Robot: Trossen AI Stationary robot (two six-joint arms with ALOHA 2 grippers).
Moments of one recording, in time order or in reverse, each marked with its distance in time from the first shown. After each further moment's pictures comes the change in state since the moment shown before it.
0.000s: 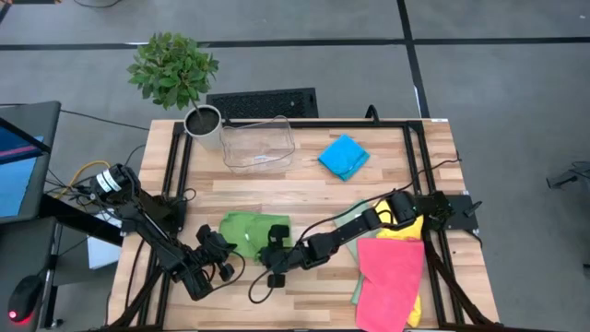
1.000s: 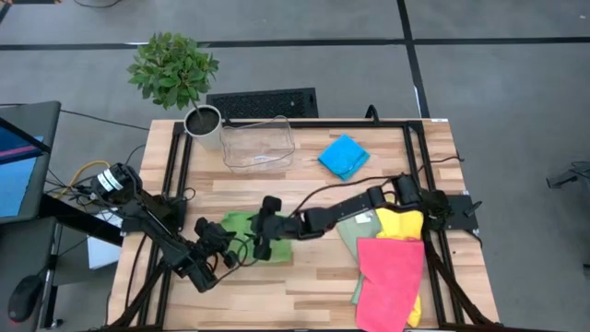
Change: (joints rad) left arm 0.068 0.000 0.000 -0.138 -0.052 -0.157; right arm -0.141 -0.105 0.023 0.055 -0.054 -0.033
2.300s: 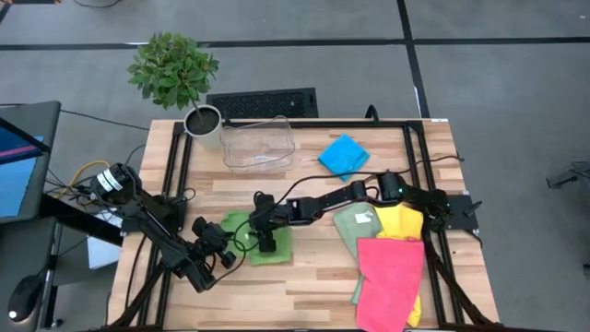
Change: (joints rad) left arm -0.015 0.000 0.000 -0.044 0.033 0.006; right arm -0.119 0.156 0.045 -0.027 -0.315 -0.178
